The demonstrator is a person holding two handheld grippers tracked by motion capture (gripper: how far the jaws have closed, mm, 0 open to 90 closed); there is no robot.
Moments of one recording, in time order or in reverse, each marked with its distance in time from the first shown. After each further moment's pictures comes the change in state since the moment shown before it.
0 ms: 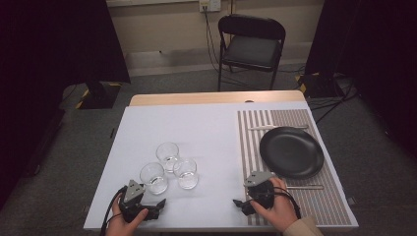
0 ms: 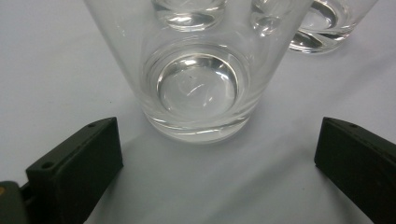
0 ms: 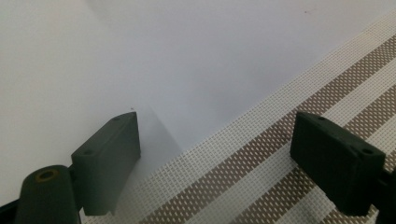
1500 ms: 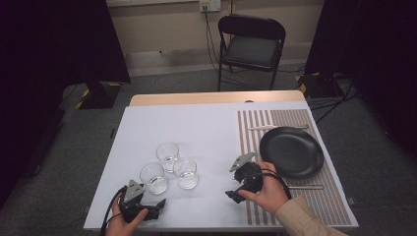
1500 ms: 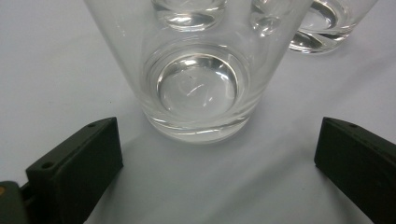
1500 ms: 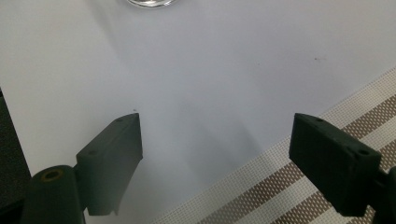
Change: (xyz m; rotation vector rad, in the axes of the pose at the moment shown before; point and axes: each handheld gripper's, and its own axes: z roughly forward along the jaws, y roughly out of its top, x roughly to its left) left arm 0.000 0.000 0.000 0.000 -0.001 0.001; right arm -0.005 0.066 -0.002 0.175 0.076 -0.041
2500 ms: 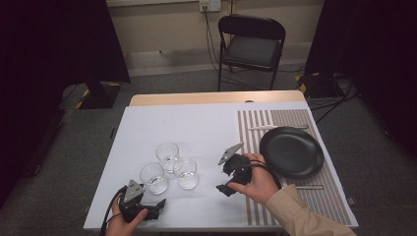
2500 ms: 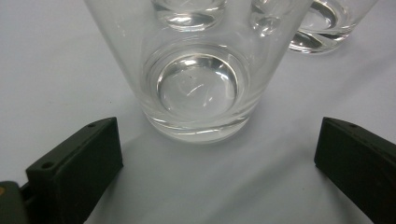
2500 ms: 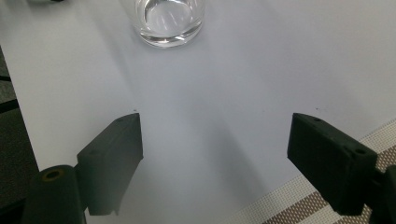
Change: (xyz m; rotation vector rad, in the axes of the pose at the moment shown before) left arm 0.000 0.000 0.000 0.000 0.000 0.000; right arm 0.003 0.037 -0.001 0.012 0.020 -0.043
